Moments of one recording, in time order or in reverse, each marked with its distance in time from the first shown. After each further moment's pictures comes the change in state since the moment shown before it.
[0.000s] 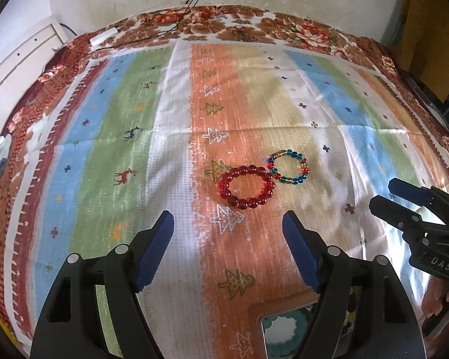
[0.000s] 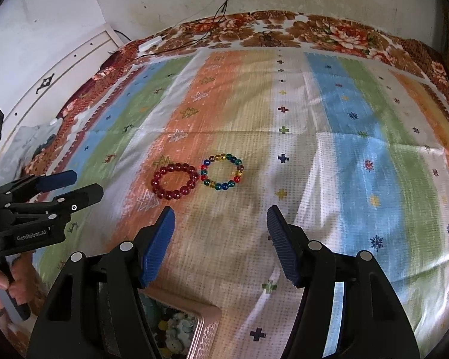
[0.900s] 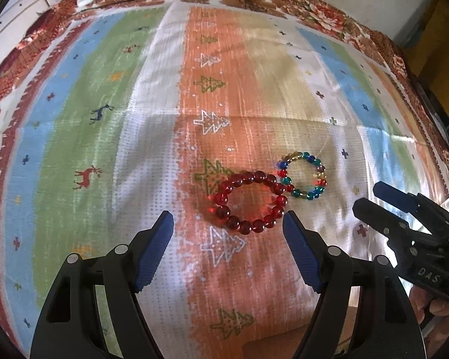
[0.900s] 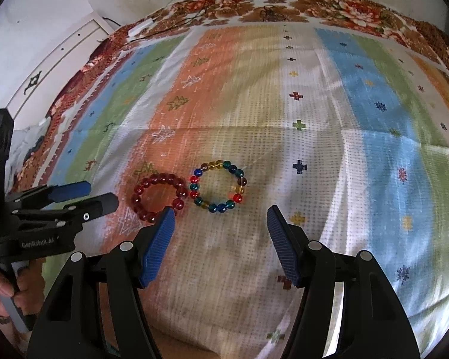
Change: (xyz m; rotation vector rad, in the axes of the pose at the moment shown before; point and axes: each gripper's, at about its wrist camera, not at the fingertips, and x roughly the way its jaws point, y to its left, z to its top) left arm 0.077 0.018 0.031 -0.082 0.158 -0.094; right arm 0.071 -0.011 0.033 0.040 0.110 0.025
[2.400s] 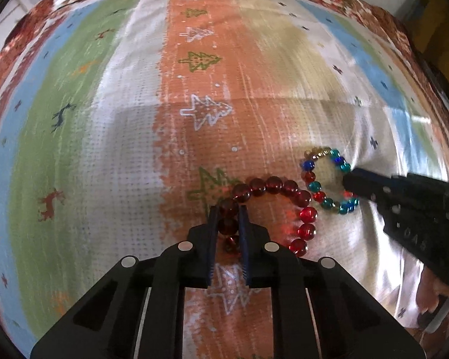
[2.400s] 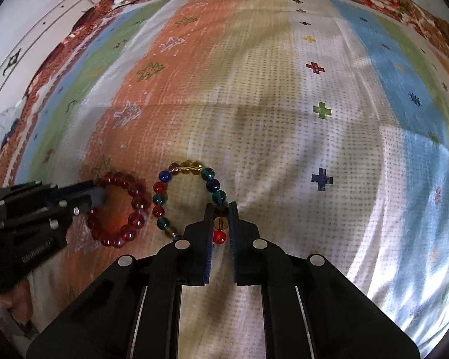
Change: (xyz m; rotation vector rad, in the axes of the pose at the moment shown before) left arm 0.053 0.005 0.015 0.067 0.071 0.018; right arm 0.070 -0.004 0.018 -0.048 0.140 -0.056
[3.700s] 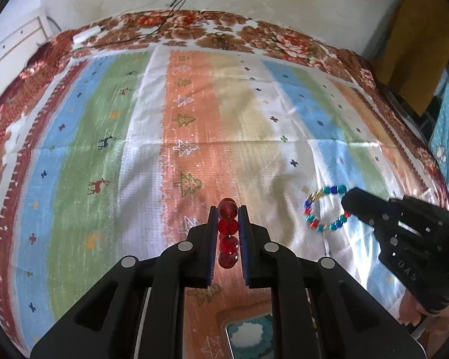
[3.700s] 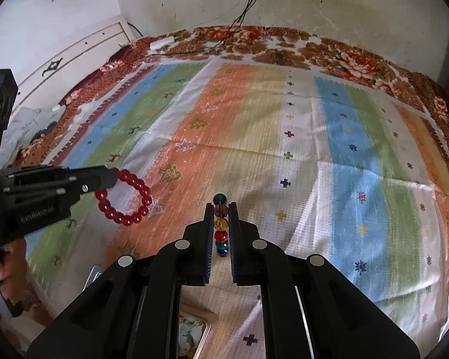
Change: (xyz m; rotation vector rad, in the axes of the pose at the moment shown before) left arm -0.133 -0.041 -0.058 0.017 -0.248 -0.056; right arm -0.149 0.038 -0.069 -0.107 -0.300 -0.047
